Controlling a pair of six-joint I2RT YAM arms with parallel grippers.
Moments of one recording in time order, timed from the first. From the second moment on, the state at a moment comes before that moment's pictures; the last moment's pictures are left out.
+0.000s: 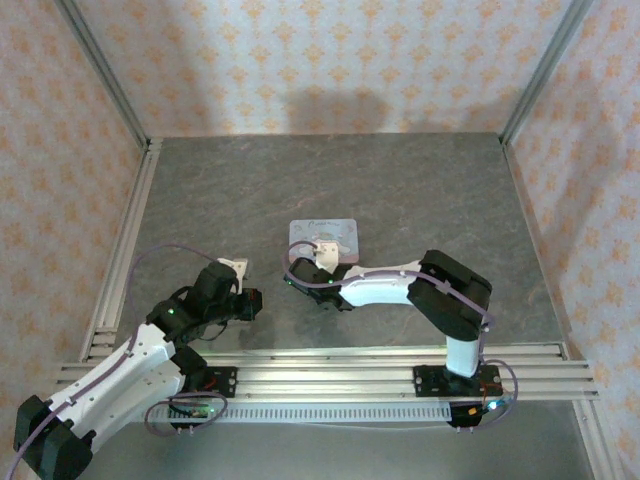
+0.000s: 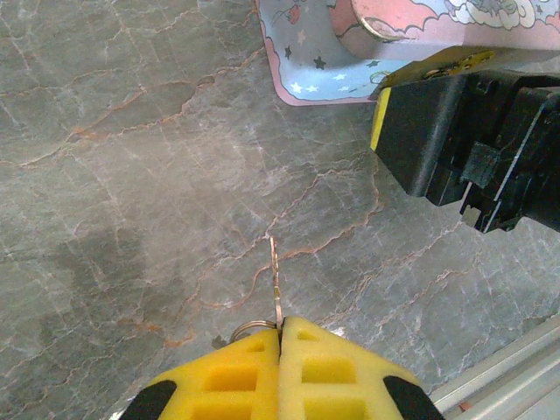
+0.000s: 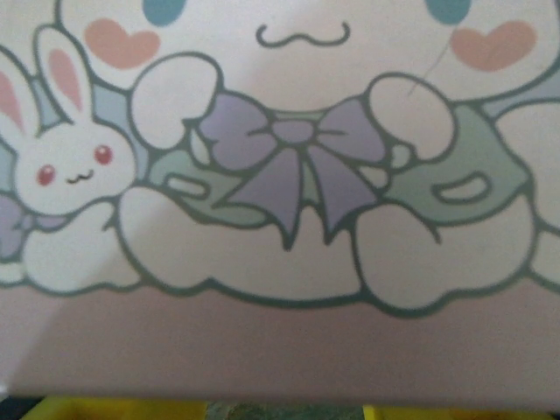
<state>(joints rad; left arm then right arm) -0.55 0.68 0.42 -0.58 0.13 -0.58 1.08 1.85 1.04 -0.33 0.53 0.92</state>
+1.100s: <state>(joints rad) -0.66 0.60 0.38 -0.49 0.13 -0.51 1.04 1.70 1.02 -0.35 0.19 0.89</state>
